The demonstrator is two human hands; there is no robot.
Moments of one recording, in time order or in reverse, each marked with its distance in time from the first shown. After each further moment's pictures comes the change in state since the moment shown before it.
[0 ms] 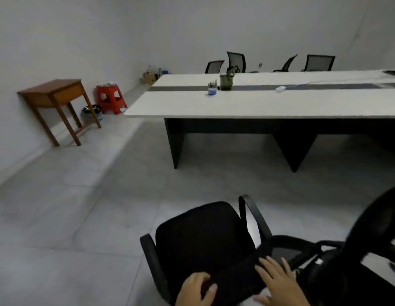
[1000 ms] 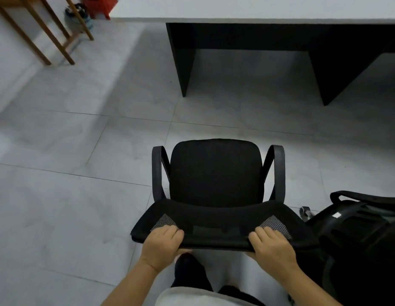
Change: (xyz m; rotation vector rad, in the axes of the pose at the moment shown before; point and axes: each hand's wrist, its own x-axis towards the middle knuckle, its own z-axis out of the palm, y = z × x) left_hand 0.082 -0.123 -0.030 0.662 0.346 0.523; right_hand 0.029 -0.026 0.036 0.099 -0.320 -0.140
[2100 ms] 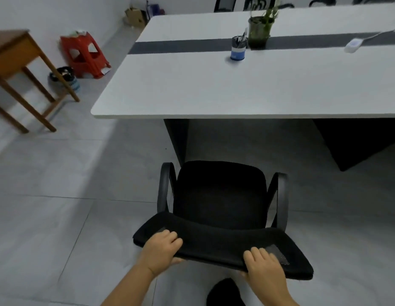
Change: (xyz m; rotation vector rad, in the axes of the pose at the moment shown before) left_hand 0.410 -0.367 0.122 0.006 -0.239 0.178; right_hand 0.459 0.157 0.145 0.078 -0.102 0.341
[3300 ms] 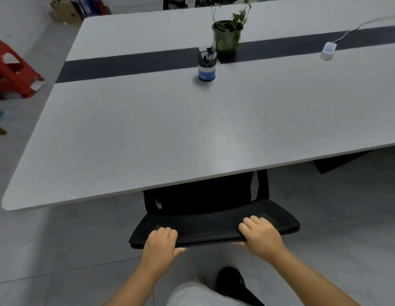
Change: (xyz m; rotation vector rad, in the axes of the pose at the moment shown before) left_hand 0.285 -0.181 0.041 -0.011 -0.045 -0.078; right_hand 0.321 0.136 0.046 -0.189 0.178 -0.089
